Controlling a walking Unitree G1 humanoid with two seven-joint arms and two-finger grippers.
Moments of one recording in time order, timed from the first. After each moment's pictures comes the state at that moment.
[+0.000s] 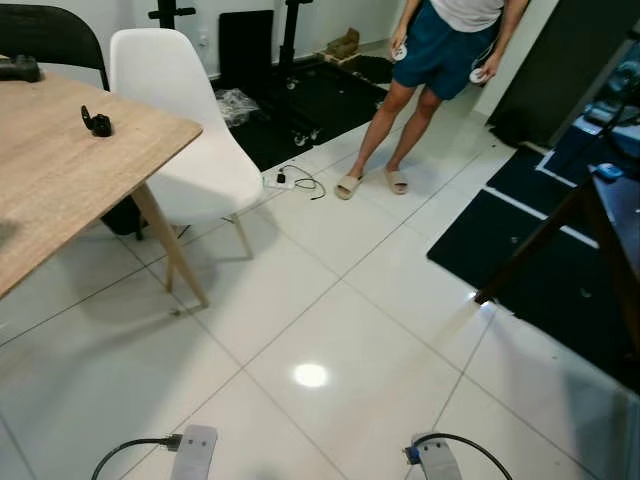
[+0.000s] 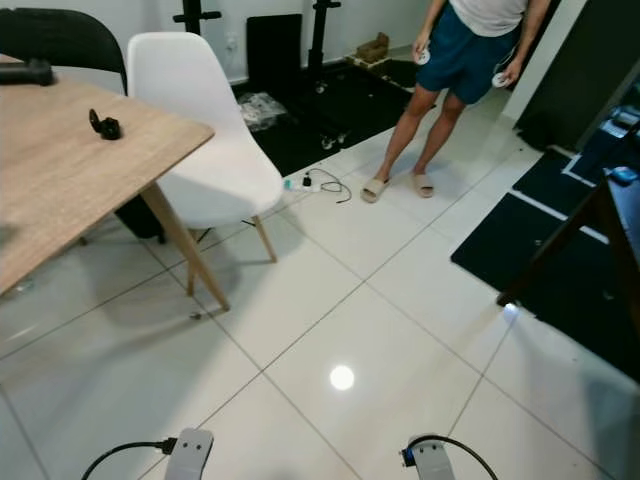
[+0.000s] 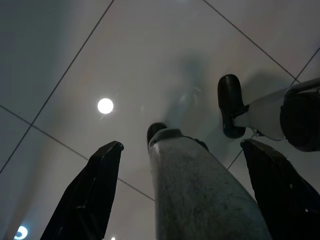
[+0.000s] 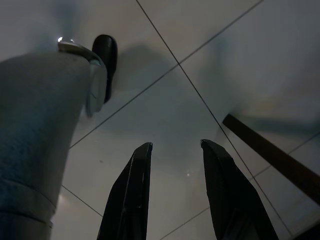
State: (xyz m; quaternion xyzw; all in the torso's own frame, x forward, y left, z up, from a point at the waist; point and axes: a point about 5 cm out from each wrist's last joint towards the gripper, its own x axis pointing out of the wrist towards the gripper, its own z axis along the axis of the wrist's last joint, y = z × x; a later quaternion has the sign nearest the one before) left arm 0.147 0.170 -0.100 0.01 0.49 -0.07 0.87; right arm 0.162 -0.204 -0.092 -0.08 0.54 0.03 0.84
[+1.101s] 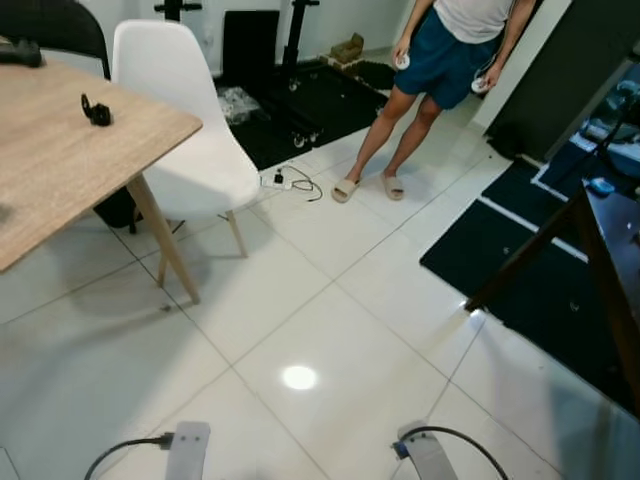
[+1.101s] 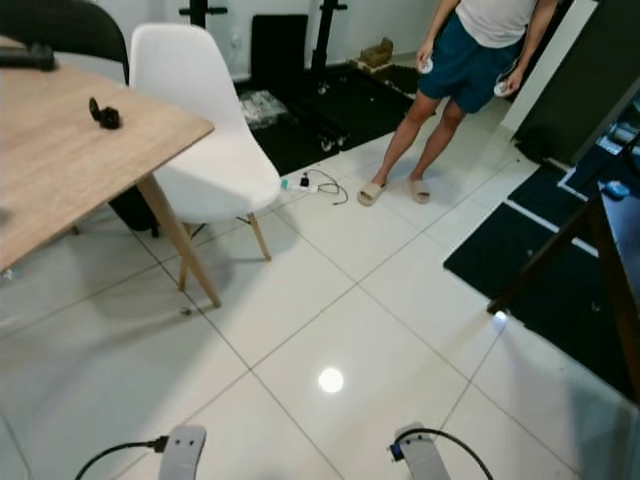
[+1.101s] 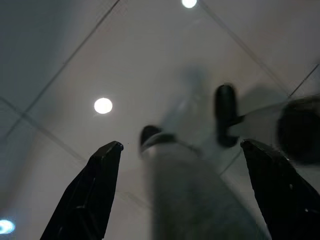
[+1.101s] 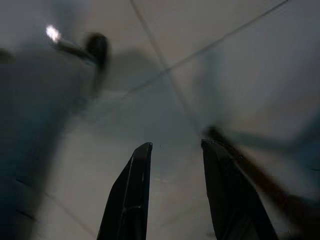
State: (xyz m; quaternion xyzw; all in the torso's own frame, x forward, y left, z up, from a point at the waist) left arm 0.147 0.174 -0.099 0.01 0.49 -0.05 0.87; right arm 0.171 -0.192 -0.090 -0.10 0.53 0.05 0.84
